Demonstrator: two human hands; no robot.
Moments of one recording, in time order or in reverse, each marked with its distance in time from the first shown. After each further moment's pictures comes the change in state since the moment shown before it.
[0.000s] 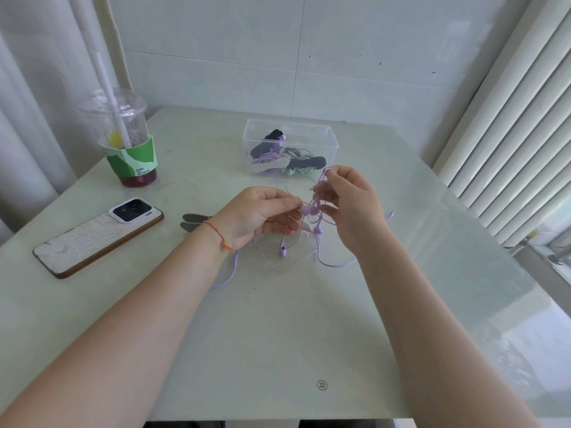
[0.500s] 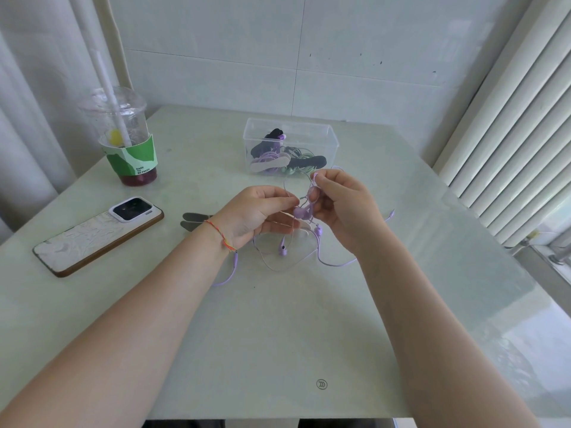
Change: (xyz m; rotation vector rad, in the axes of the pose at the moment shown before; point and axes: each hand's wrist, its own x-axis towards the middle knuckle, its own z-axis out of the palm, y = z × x) left_hand 0.000 0.001 0.002 -0.024 0.041 -0.023; right_hand 0.001 0.004 -0.001 0.026 -0.182 0.045
